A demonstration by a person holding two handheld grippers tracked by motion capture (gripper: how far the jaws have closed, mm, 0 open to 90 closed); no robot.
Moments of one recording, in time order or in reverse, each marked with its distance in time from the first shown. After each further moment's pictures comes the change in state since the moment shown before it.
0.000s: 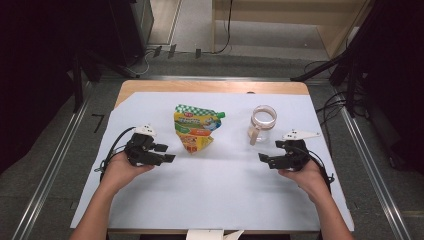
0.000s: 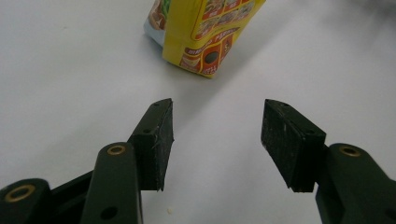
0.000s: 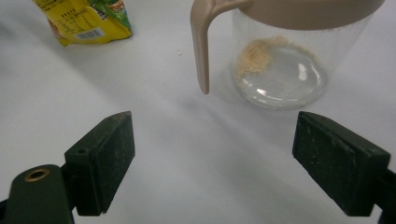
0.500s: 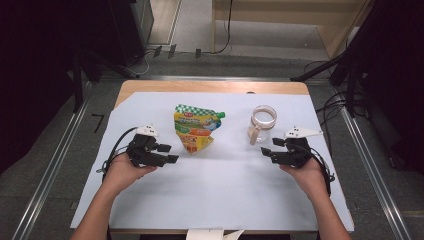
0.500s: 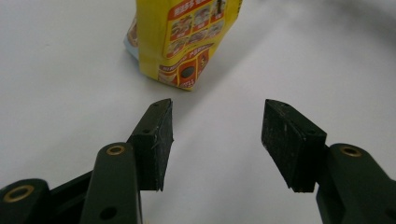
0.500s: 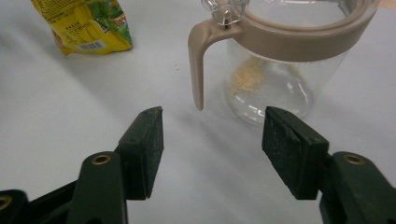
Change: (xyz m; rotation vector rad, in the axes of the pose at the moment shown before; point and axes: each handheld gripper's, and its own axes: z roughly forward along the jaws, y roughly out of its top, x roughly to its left) left arm -0.013 0.006 -0.003 -0.025 -0.027 0.021; right arm -0.002 0.008 -0.006 -0.036 -0.008 -0.047
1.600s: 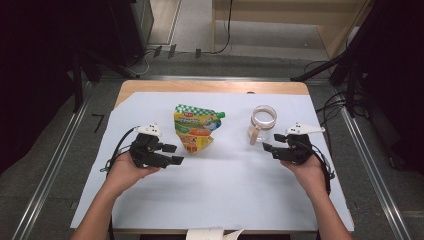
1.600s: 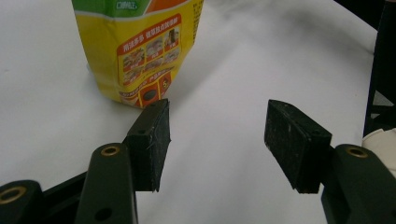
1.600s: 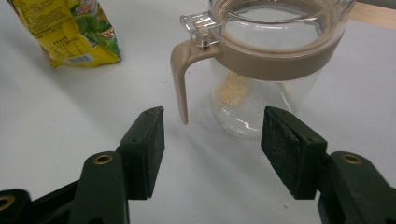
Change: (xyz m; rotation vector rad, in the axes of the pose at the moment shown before) left arm -0.013 0.011 -0.004 -0.039 -0.081 0.006; right arm -0.006 0.007 -0.001 -0.028 -0.033 0.000
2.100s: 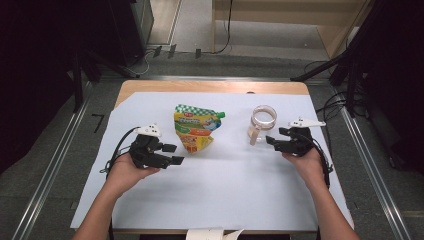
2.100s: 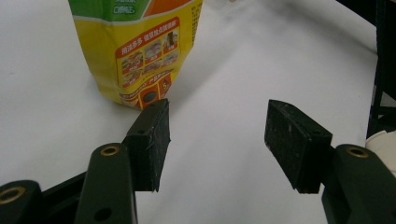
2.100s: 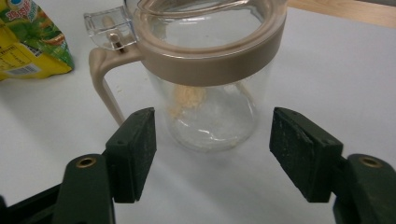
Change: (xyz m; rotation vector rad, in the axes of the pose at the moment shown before) left arm -0.005 0.000 0.000 -0.001 0.016 0.011; right arm -0.032 -0.002 0.021 -0.016 -0.045 0.047
